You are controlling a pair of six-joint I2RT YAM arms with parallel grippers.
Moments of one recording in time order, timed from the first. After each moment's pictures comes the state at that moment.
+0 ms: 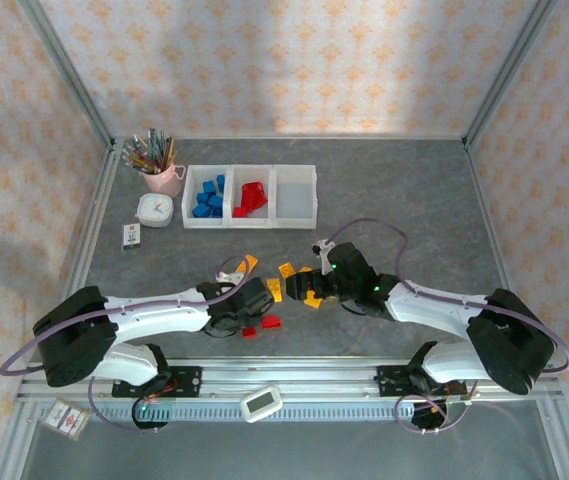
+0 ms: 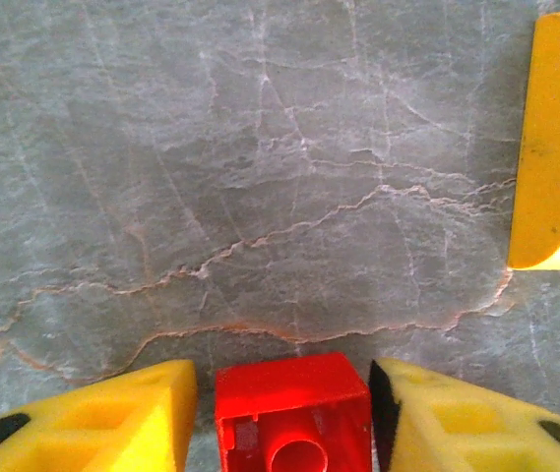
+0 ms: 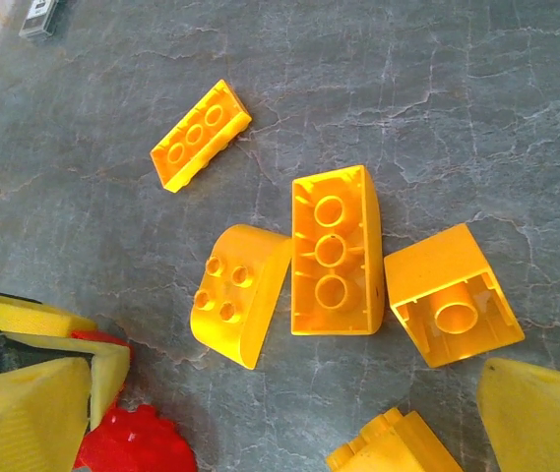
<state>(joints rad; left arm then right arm) -0.96 1.35 0.62 -0.56 -0.23 -1.21 0.78 1.29 0.53 0.08 -0.19 0.55</state>
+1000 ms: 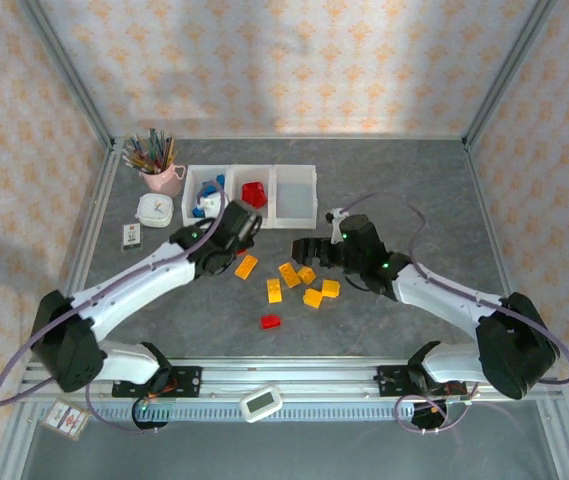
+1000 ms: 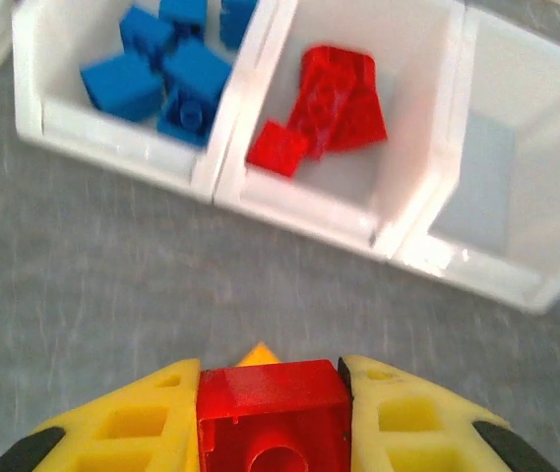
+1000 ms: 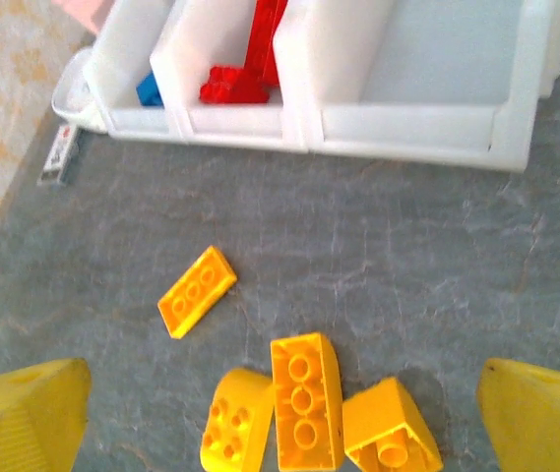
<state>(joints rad) -0.64 1.38 1.09 -0.65 -0.50 -0.91 0.63 1.28 0.70 -0.01 -0.18 0.56</state>
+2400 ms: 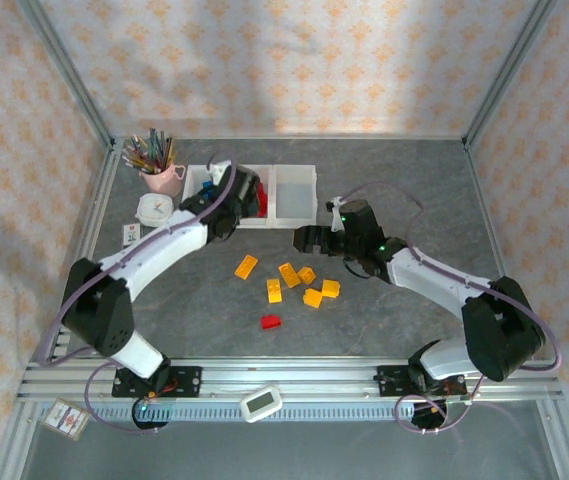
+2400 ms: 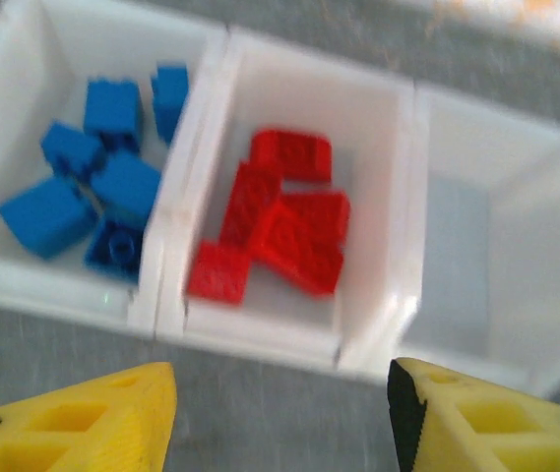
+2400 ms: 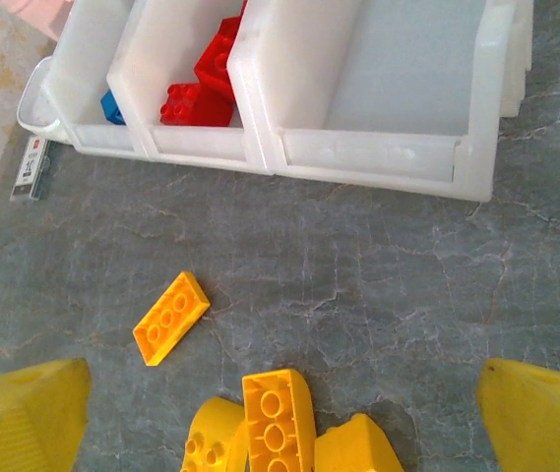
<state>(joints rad) -0.54 1.53 1.20 -0.52 -0.39 -0.72 0.57 1.38 0.79 -0.08 -0.24 0.54</state>
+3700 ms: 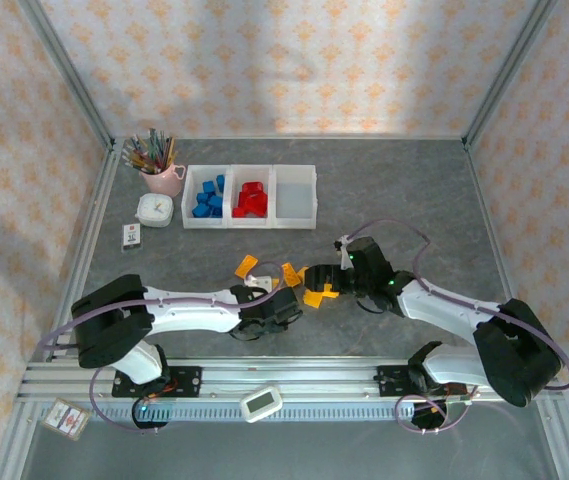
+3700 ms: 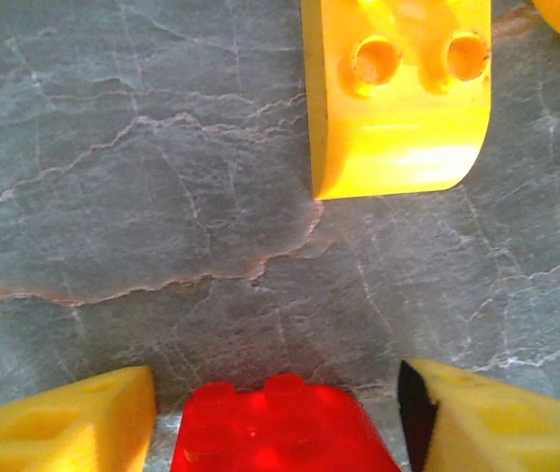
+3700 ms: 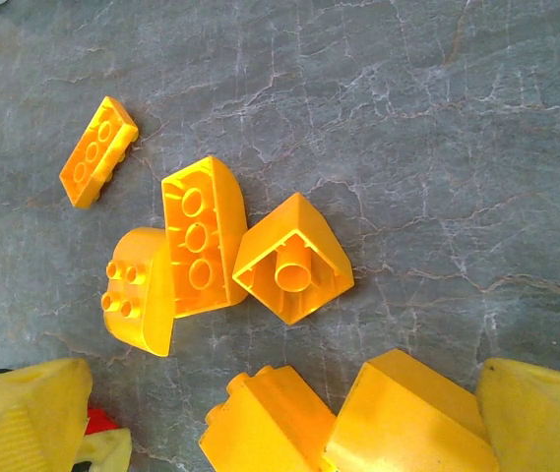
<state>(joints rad) -1.10 1.55 0.78 -0.57 -0.26 -1.23 0.62 1.23 0.49 -0.04 -0.25 0.59</state>
